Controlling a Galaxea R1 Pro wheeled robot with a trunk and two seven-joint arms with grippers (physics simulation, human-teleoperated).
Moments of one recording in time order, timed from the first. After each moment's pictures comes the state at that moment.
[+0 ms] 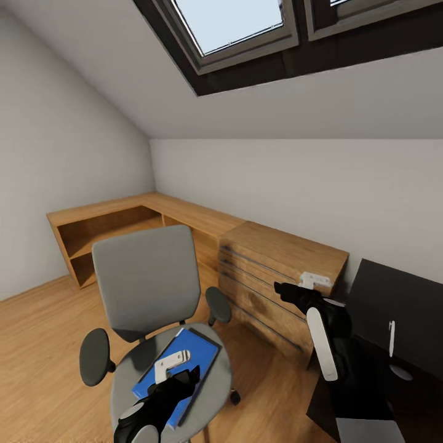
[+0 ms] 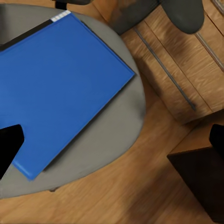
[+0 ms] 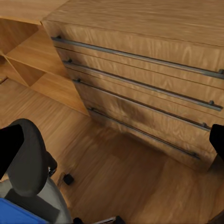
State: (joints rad) left arm -0.10 0.08 -0.54 -1.61 0.87 0.39 0.75; right arm -0.49 0.10 -0.04 -1.52 -0.22 0.80 -0.23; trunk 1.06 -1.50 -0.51
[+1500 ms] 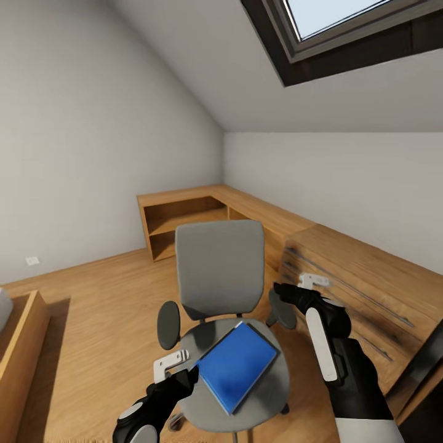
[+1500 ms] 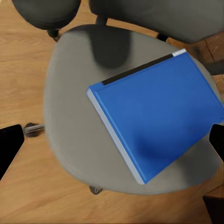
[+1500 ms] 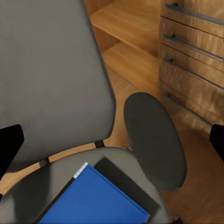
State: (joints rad) left arm -0.10 0.09 -0.54 -1.61 0.87 0.39 0.75; right arm -0.49 0.10 -0.03 -1.51 -0.22 0.80 -0.23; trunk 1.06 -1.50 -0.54
